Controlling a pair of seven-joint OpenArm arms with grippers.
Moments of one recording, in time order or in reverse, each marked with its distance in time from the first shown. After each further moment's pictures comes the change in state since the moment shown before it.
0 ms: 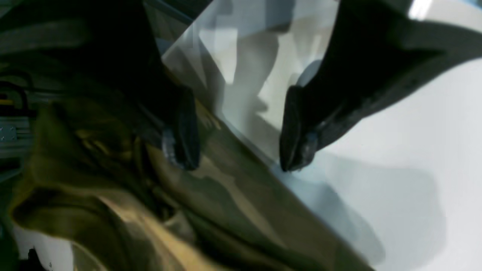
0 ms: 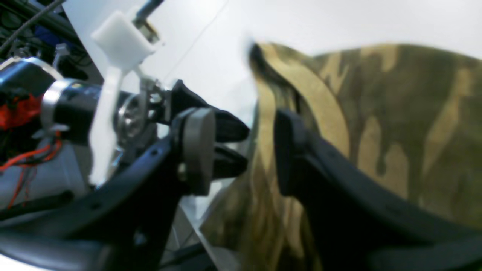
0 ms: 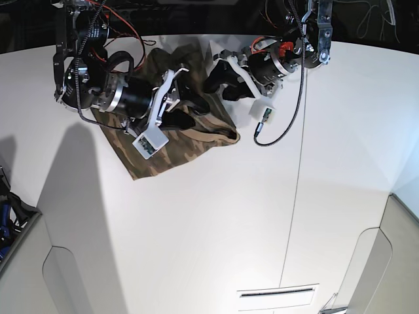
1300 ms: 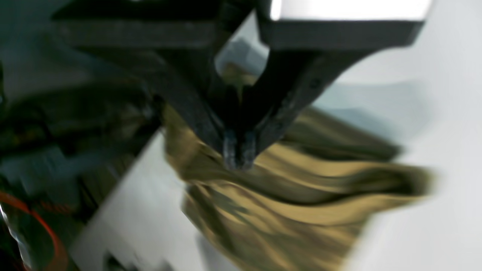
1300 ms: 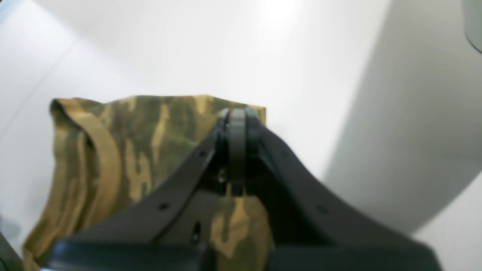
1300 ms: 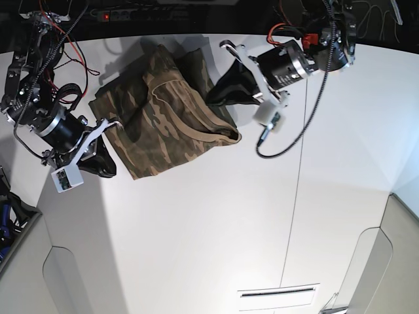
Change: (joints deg) left arm 2.4 -1.4 0.9 19.8 -11.6 -8.4 9.4; right arm 4.9 6.6 16.5 -2.2 -14.3 -0.7 13.7
